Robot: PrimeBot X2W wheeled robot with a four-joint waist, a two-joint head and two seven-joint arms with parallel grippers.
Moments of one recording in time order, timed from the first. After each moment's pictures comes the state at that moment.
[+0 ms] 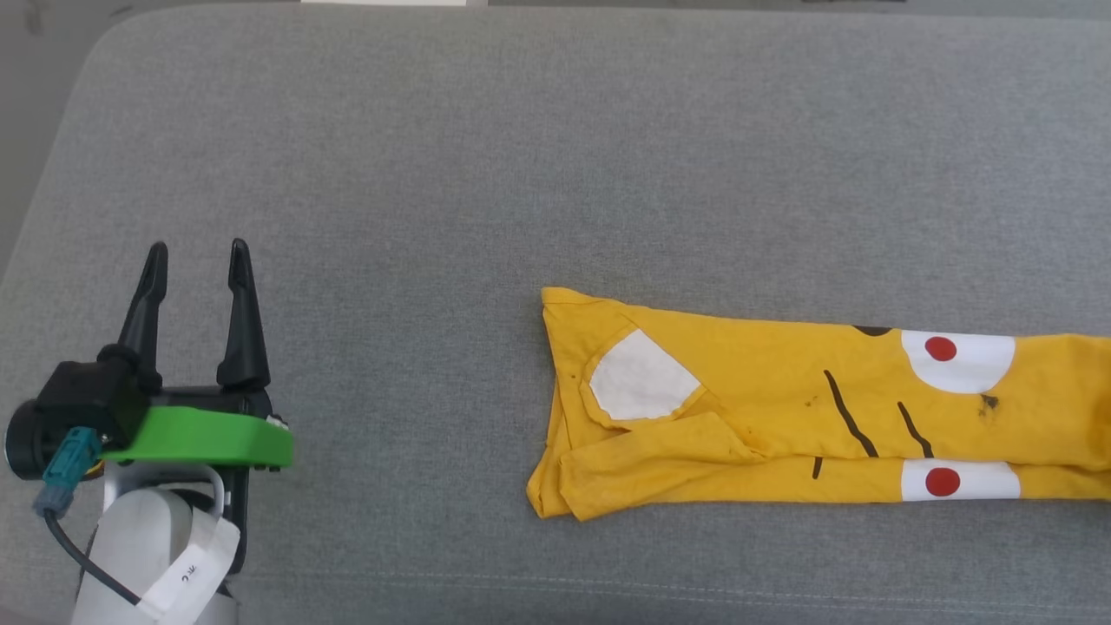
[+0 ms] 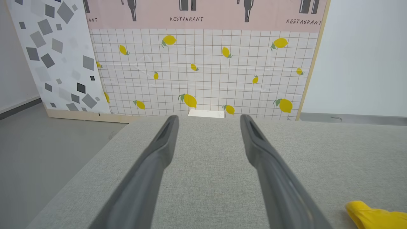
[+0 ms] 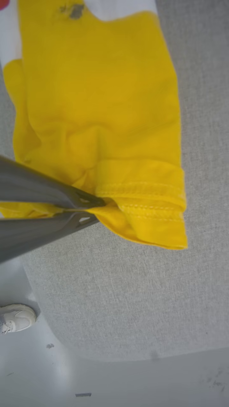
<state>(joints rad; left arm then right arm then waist) -0.22 0.20 0.06 0.04 -0.23 -0.09 -0.26 -0.37 -0.40 -0.43 0.45 0.09 0.13 0.78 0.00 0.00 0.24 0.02</state>
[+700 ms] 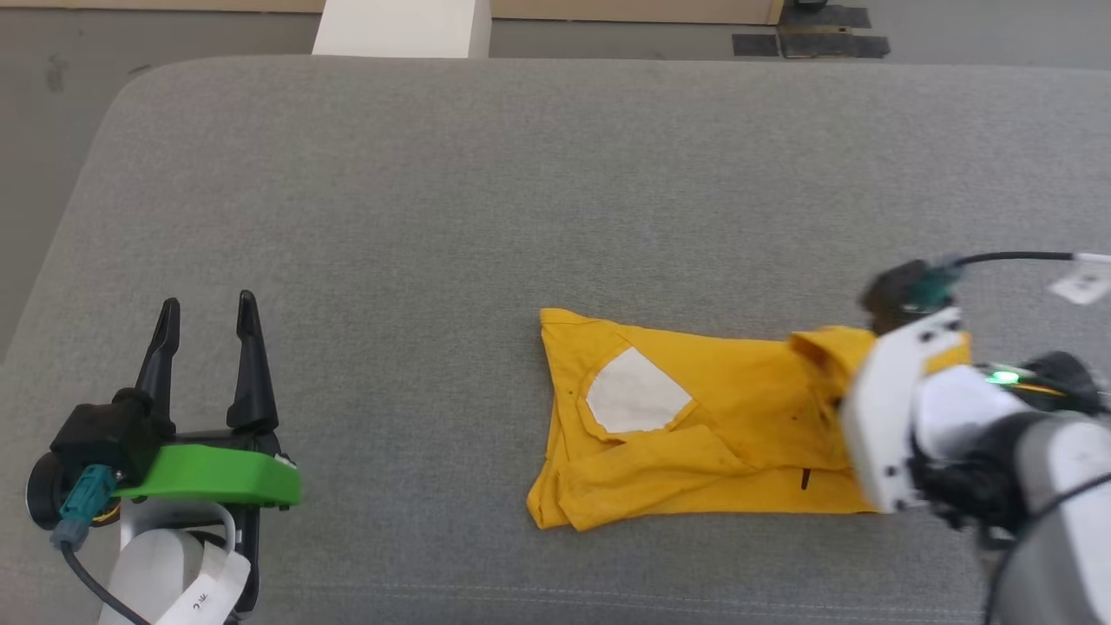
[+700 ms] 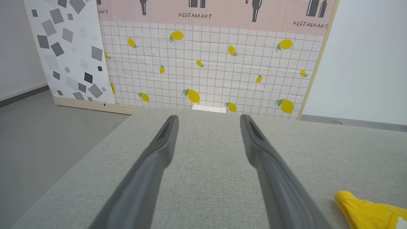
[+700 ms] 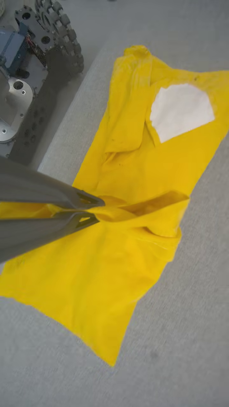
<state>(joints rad) -0.15 0.16 0.09 0.08 -0.23 -0.09 -0.26 -0.30 -0.27 0.15 -0.11 0.32 0.13 1.16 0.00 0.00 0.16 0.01</state>
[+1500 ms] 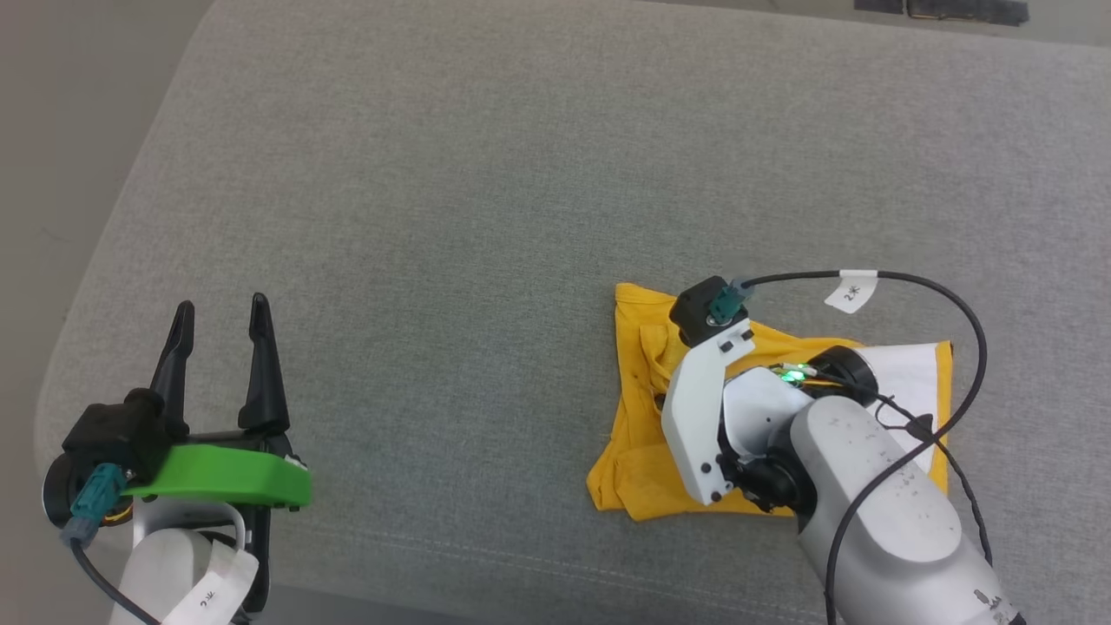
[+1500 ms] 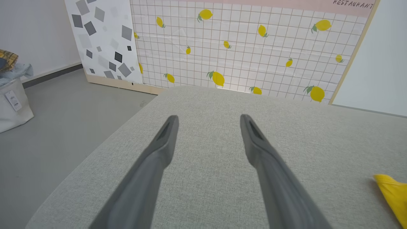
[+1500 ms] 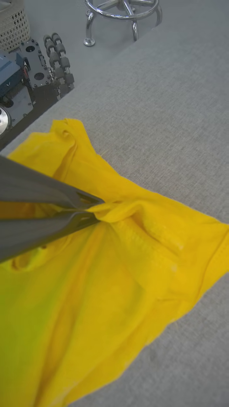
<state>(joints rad) -0.16 0.14 0.09 0.10 -0.24 -0.11 -0.26 -0.51 -0.05 0.41 0.42 0.30 0.13 0.74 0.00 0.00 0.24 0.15</state>
